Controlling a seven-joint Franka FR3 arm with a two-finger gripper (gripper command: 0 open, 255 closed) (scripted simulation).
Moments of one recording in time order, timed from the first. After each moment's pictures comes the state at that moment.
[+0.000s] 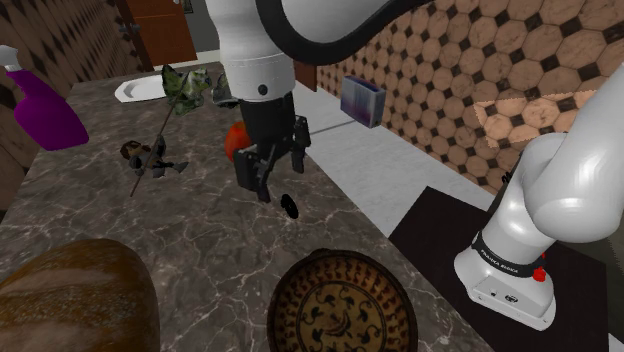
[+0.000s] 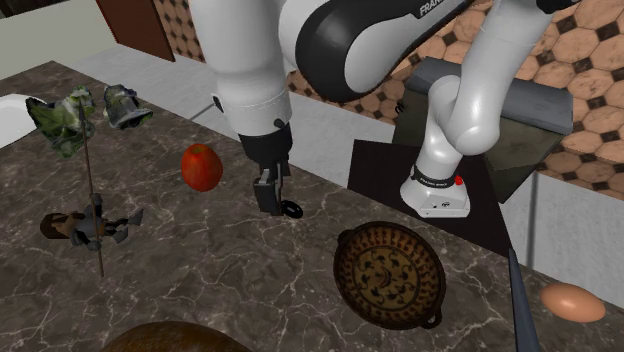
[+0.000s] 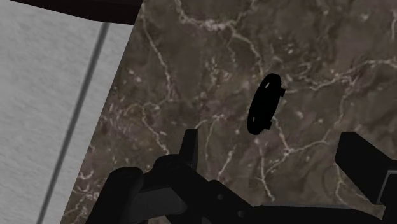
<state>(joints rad) 0.20 -0.12 0.49 -1.98 0.12 1.80 0.54</state>
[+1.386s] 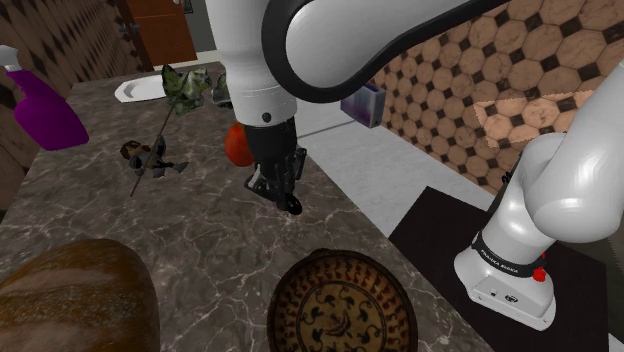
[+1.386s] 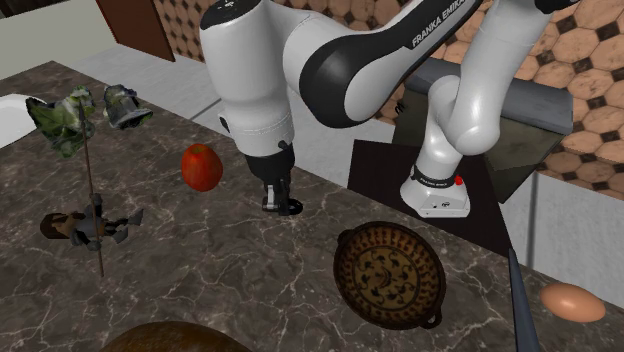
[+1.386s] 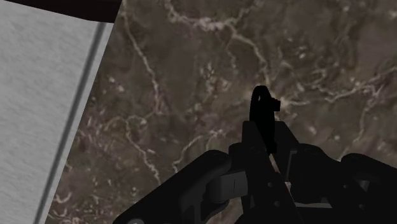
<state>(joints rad) 0.20 -0.11 0.50 -2.05 0.12 1.89 0.55</state>
